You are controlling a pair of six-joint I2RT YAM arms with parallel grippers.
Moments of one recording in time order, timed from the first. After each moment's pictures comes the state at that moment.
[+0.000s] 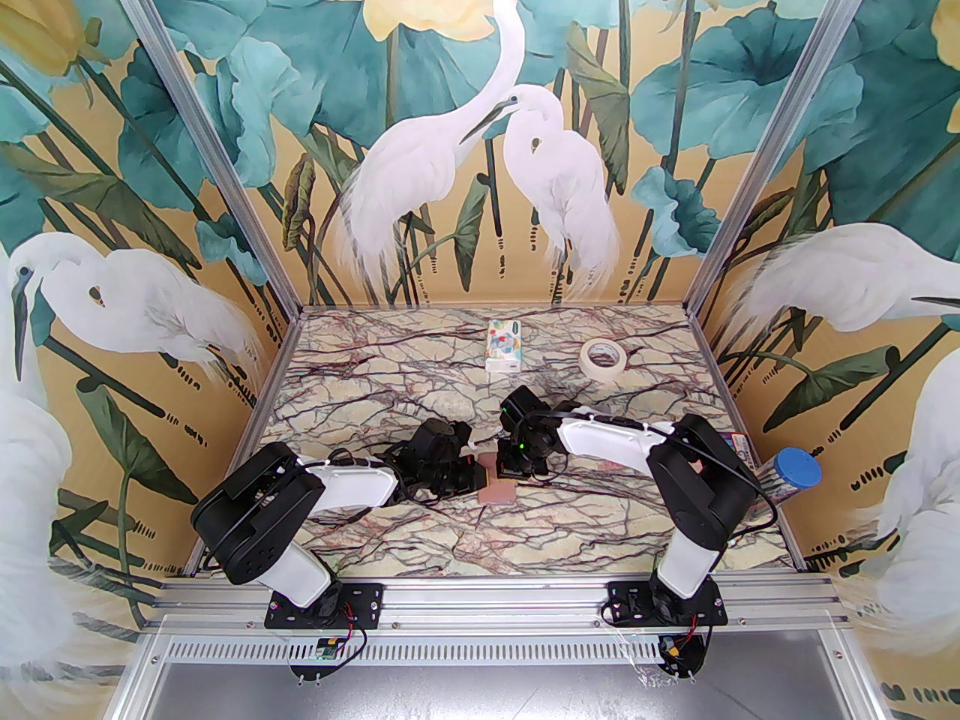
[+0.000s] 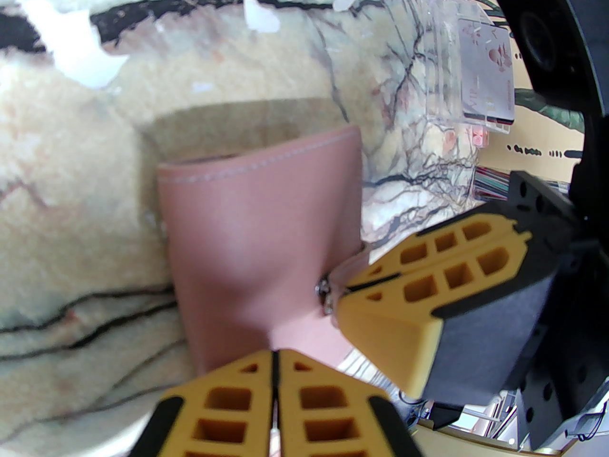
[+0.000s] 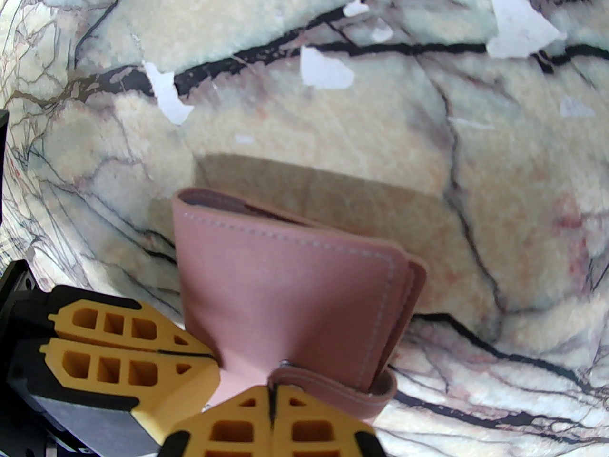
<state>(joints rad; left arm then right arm) -0.71 1.59 0.57 0.20 0.47 -0.89 0.72 1.76 1.04 -0.55 -0.39 0.67</state>
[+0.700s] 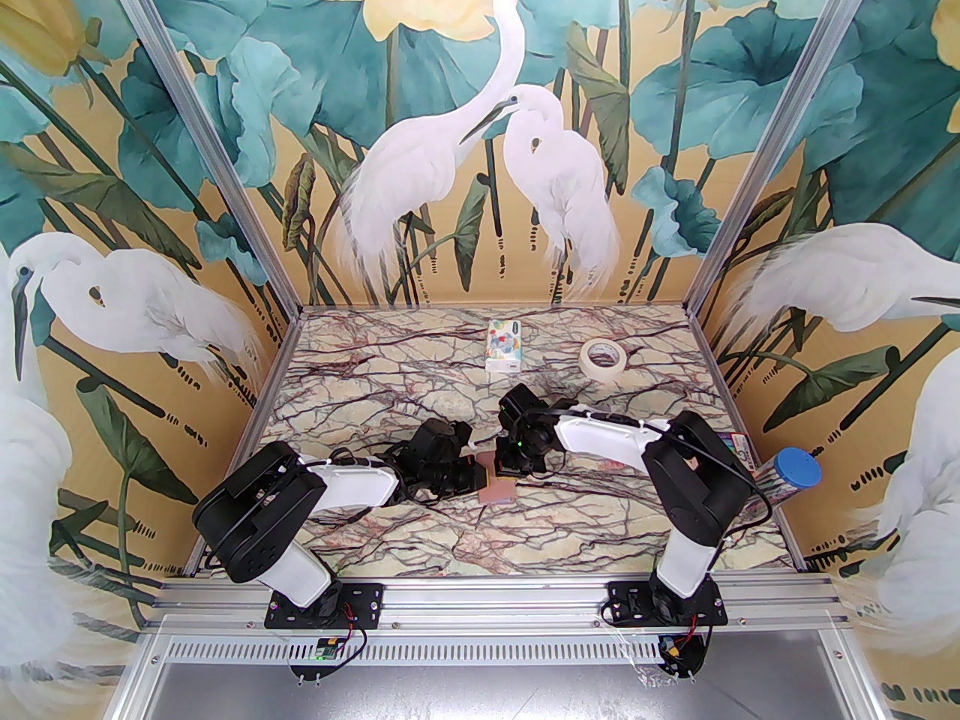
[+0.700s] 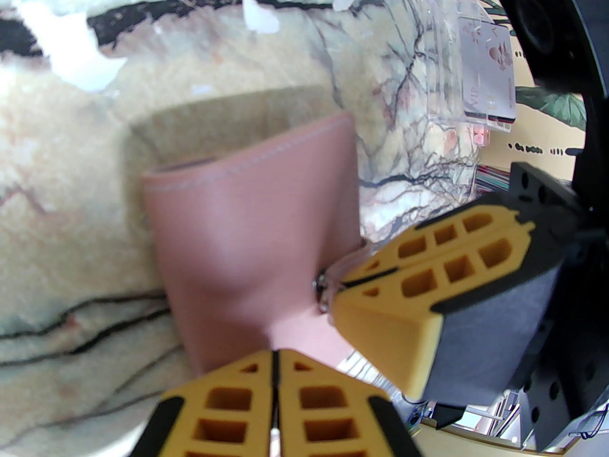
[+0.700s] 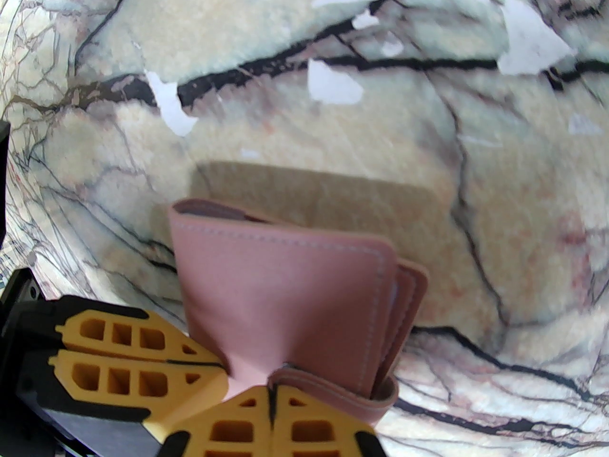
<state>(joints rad) -0.71 1.60 0.57 0.20 0.47 -0.89 0.72 1.79 1.07 -0.55 -0.40 0.67</state>
